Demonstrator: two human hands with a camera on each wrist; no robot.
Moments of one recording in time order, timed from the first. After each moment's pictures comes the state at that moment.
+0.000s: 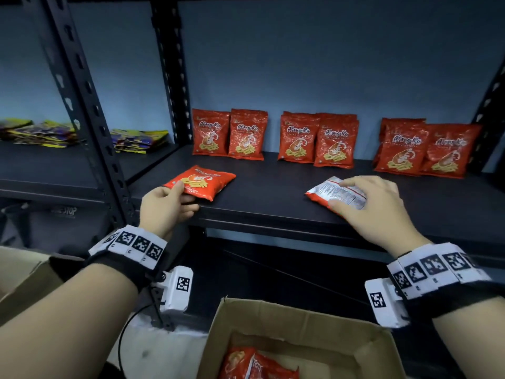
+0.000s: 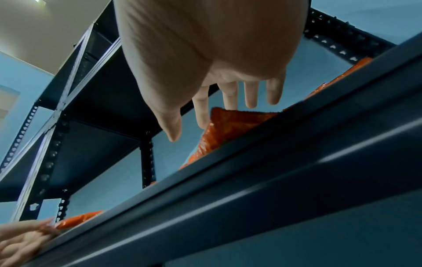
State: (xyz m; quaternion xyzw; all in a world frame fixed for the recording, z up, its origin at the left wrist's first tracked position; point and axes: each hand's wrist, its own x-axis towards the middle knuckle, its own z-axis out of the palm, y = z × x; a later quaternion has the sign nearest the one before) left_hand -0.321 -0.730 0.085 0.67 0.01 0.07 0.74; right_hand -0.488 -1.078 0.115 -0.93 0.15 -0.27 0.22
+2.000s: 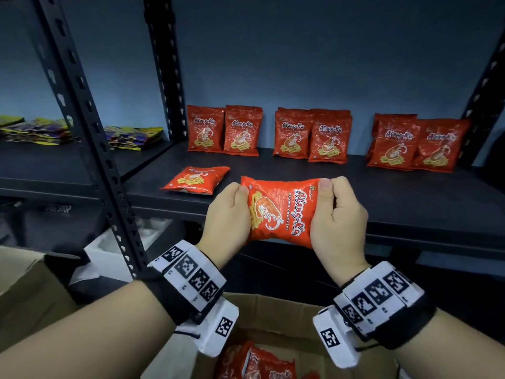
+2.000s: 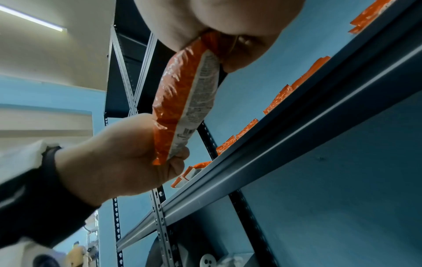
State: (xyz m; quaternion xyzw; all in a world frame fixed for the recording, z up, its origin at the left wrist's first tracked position) left_hand -0.421 -0.820 0.107 0.80 -0.17 0.10 0.56; right_hand -0.503 -0.979 0.100 -0.78 0.09 -0.48 0.39
